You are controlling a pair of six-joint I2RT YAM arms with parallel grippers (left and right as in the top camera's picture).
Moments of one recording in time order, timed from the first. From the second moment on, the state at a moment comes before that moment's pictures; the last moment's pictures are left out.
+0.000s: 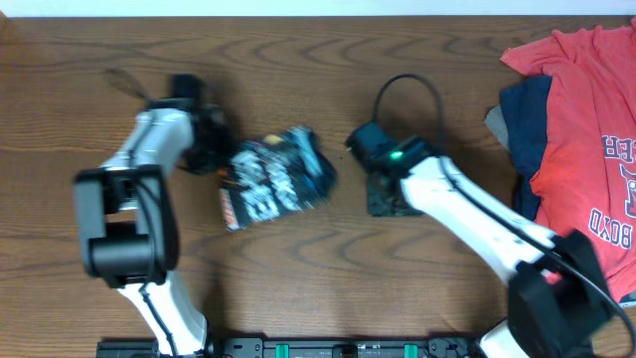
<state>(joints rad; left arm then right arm) 0.11 2.00 1.34 -0.77 0.22 -0.32 0.60 1.70 1.24 -1.07 0.17 0.65</state>
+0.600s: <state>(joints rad) 0.82 2.00 1.38 -0.71 0.29 -0.54 0.52 1.62 1.24 -1.13 0.17 0.62</state>
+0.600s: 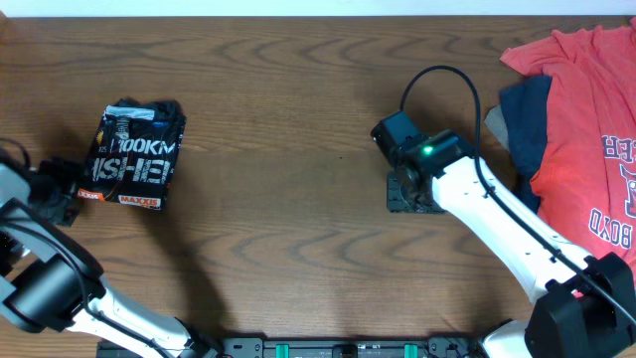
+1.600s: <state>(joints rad) -0.18 1.76 1.39 -1.32 0.26 -0.28 0.11 1.62 1.24 -1.19 -0.15 0.32</state>
